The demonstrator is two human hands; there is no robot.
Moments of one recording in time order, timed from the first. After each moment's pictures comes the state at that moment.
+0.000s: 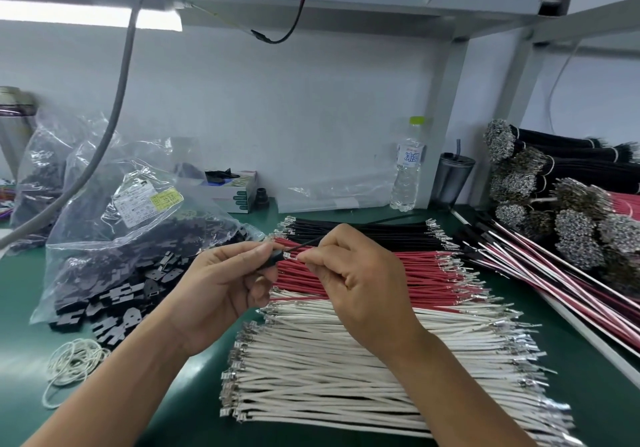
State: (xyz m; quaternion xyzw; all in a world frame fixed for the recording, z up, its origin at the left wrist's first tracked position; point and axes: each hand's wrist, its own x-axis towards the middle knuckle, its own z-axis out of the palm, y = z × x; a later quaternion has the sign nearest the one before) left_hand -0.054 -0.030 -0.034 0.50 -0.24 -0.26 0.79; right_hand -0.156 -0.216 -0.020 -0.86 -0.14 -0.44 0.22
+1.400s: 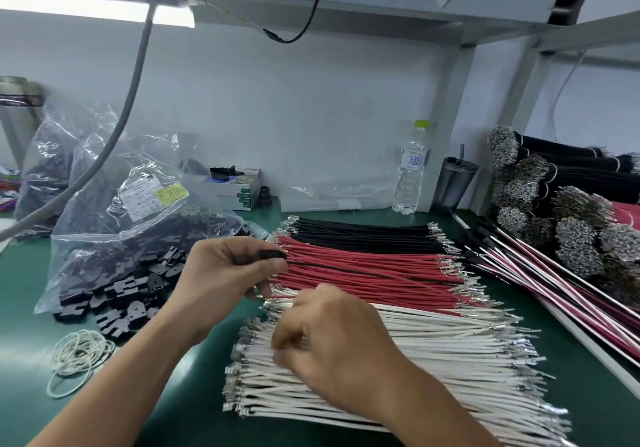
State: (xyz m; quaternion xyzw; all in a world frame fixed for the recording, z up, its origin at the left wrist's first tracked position) left_hand -0.055 -0.028 -0.035 0.69 -0.27 -0.03 0.68; right_hand -0.189 -0.175 -0.021 -0.97 -0.11 -0.16 0.15
